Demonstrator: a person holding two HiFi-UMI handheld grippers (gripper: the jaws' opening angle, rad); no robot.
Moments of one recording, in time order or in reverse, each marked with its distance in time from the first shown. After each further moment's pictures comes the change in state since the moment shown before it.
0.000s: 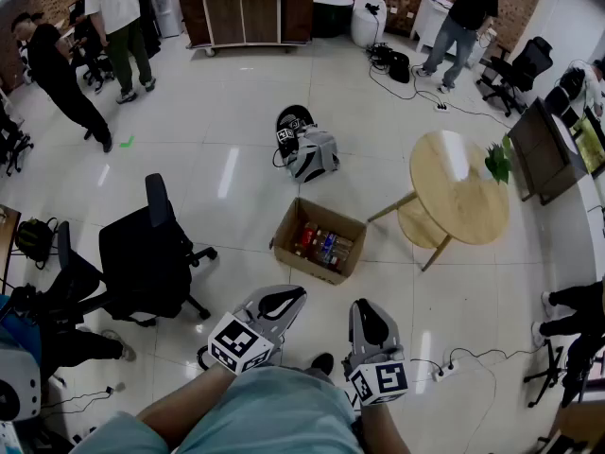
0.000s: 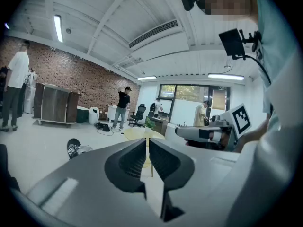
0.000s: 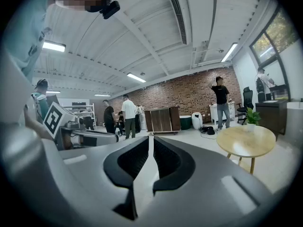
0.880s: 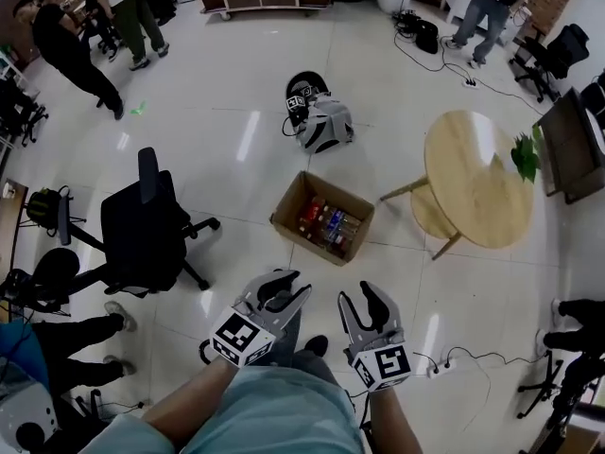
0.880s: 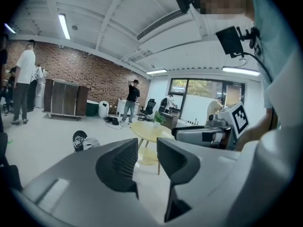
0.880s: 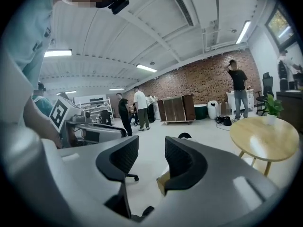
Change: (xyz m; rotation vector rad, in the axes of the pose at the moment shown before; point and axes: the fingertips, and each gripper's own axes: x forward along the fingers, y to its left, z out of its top) left arm 0.088 0.006 -0.028 -0.053 0.049 0.129; right arm 0.039 -0.079 -0.036 -0.021 0.136 0.222
